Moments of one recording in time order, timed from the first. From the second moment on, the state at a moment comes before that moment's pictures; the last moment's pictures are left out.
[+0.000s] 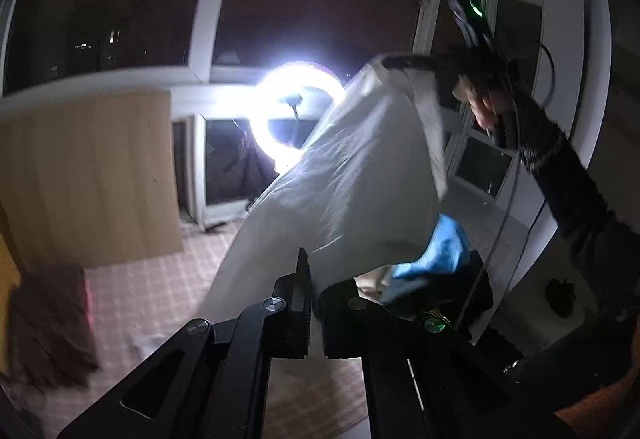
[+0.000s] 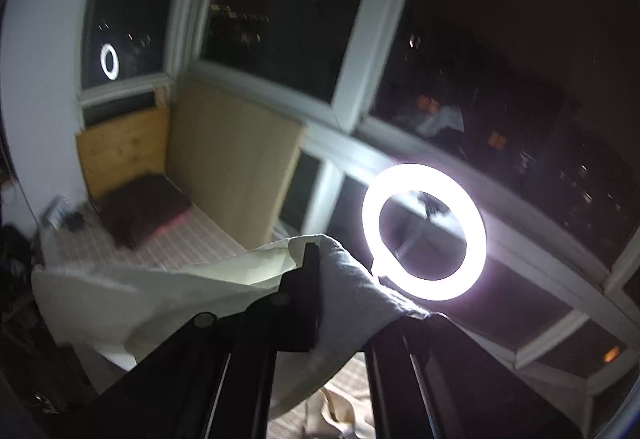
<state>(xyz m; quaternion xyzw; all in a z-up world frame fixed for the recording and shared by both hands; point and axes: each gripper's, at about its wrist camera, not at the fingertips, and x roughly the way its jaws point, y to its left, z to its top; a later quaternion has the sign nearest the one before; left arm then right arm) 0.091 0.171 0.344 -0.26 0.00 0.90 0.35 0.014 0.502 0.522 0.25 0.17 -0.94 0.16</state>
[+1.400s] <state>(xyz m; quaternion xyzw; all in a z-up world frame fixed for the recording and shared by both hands) 0.044 0.254 0.157 -0.34 0.04 0.91 0.25 -0.024 0.493 0.367 0.40 0.17 -0.88 0.17</state>
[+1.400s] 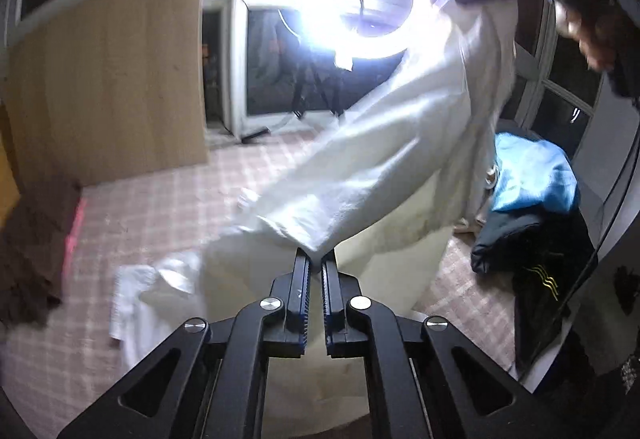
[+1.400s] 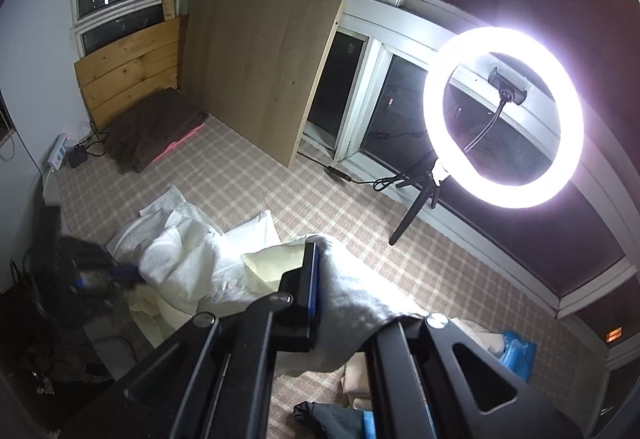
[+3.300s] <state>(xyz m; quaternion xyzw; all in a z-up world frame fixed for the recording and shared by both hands) 0.033 0.286 0.197 -0.53 0.26 0.67 0.44 0.114 0.517 0.236 0.48 0.06 -0.86 0.19</state>
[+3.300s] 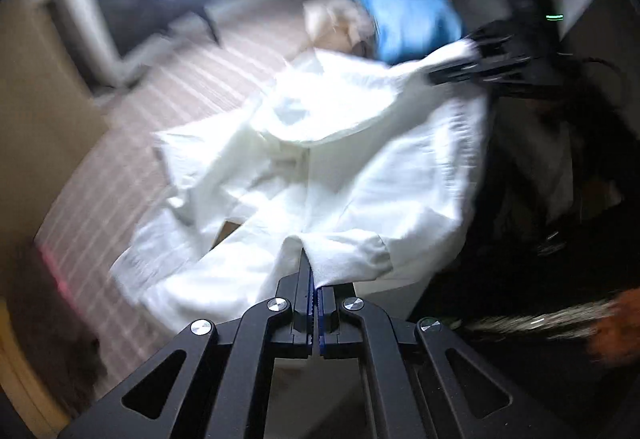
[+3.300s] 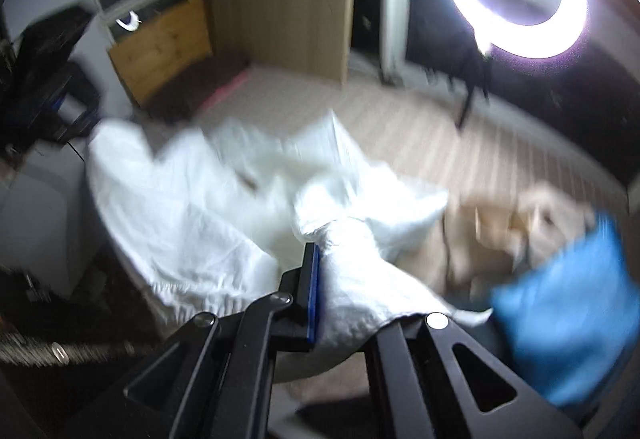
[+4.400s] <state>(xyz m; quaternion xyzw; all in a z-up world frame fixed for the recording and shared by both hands) -0.004 0.418 0.045 -0.40 0.47 0.57 0.53 0.187 0.593 0.148 0.53 -0.18 -0.83 -0.05</state>
